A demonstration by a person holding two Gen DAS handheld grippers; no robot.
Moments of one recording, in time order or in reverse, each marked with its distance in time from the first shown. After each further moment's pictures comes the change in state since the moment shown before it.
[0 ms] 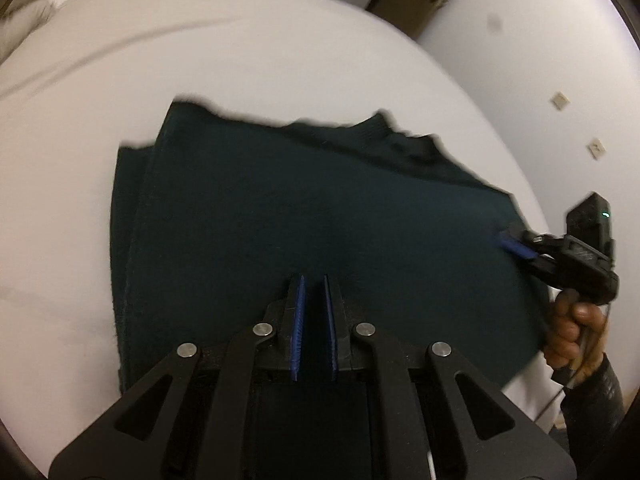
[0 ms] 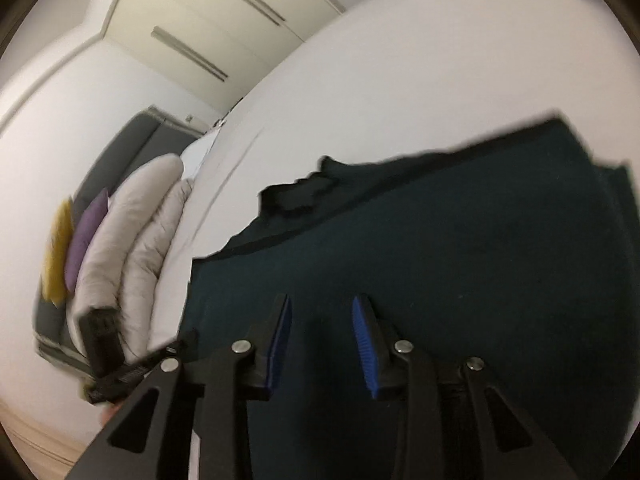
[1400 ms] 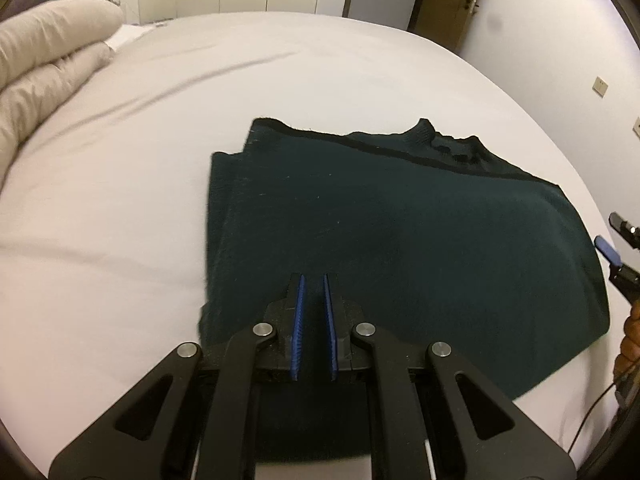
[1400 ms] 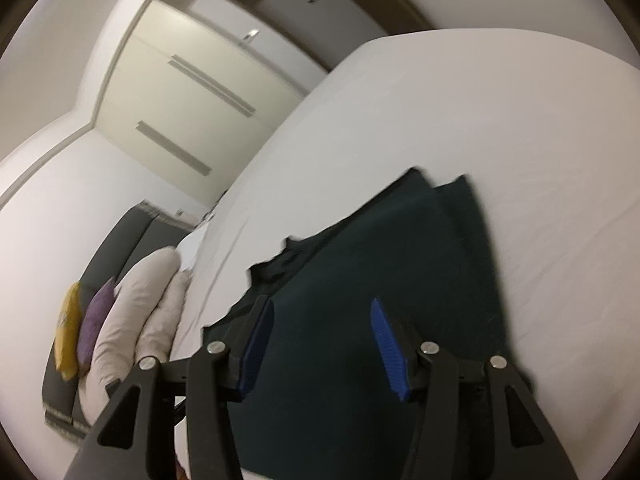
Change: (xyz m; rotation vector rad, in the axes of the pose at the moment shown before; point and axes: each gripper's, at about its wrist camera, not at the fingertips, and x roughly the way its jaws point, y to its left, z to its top) left arm -0.056 -0.018 -0.054 0.075 -0.140 0.324; right arm -0.108 -0.007 -0.045 0.058 -0.286 -0.027
